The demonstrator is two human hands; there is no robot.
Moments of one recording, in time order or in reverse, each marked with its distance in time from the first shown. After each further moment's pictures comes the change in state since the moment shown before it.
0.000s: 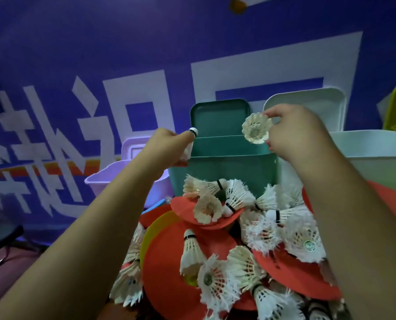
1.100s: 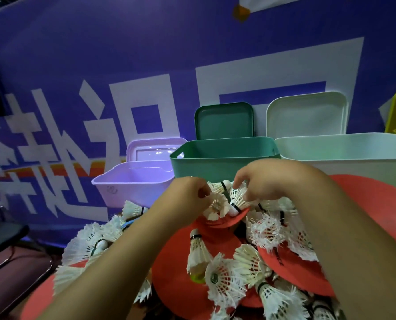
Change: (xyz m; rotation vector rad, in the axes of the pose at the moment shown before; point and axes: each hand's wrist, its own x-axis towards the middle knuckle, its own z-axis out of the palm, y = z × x) left_hand -0.073 -0.050 0.021 0.663 -0.166 0.329; right_hand -0.025 0.002 0.028 -0.687 -0.773 -0.235
